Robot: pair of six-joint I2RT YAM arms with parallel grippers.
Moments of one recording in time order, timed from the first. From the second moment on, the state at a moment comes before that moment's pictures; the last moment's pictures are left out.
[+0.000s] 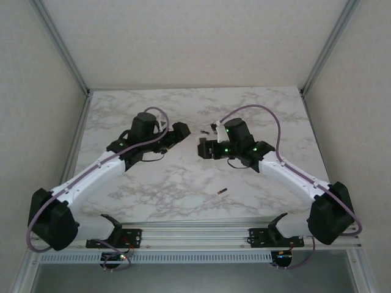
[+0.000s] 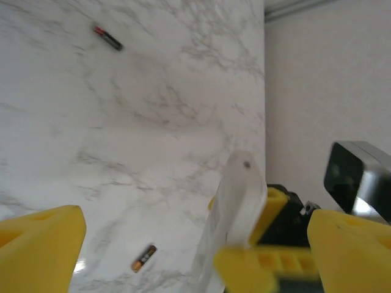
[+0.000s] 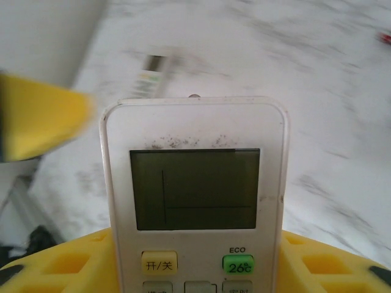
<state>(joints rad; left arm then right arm) -0.52 1.31 1.03 -0.27 0.34 -1.00 0.67 1.33 0.99 -0.32 -0.38 0.45</state>
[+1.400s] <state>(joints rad) -0.59 1.20 1.08 -0.62 0.01 -1.55 1.04 1.12 0.56 0.31 0.04 -0.66</state>
